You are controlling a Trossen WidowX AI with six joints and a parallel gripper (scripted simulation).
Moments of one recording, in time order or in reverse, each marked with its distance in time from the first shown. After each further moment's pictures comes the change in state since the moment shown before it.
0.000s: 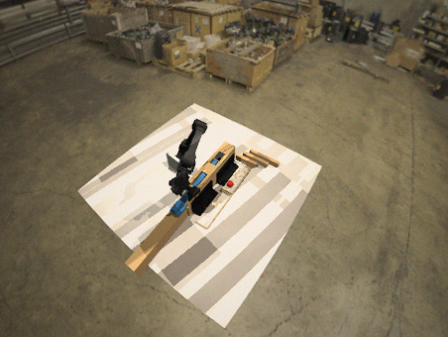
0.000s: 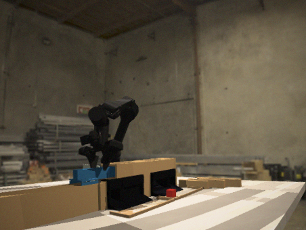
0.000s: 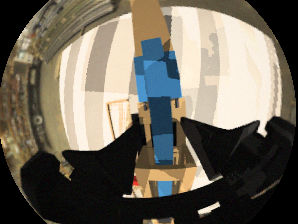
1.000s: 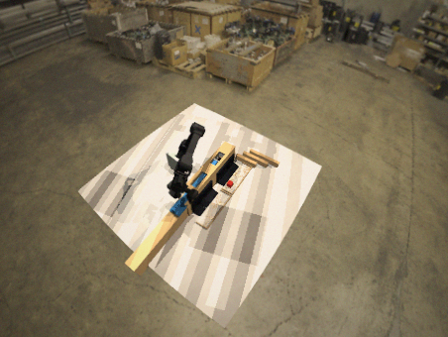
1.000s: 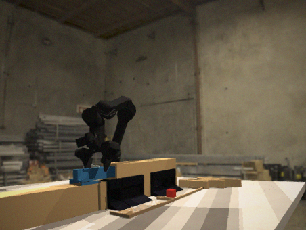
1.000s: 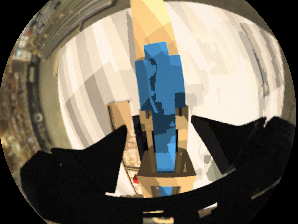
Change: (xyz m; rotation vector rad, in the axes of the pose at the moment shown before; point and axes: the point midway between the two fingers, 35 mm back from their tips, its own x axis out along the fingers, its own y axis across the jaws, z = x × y) arm 0.009 0.001 0.014 0.000 0.057 0.009
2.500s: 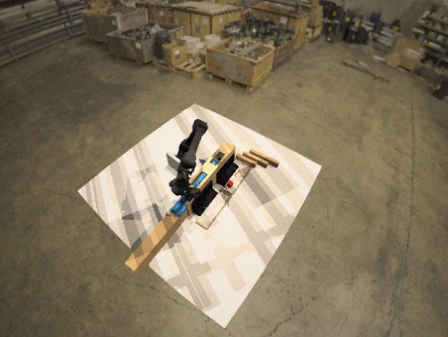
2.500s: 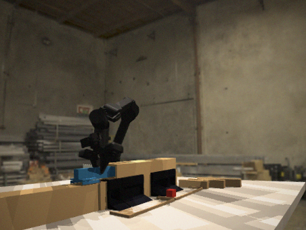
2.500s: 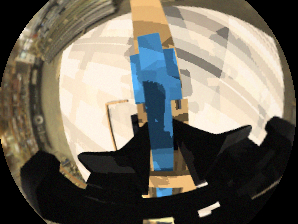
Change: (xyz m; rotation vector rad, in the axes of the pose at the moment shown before) arm 0.002 -0.002 -0.016 -0.002 -0.071 -0.002
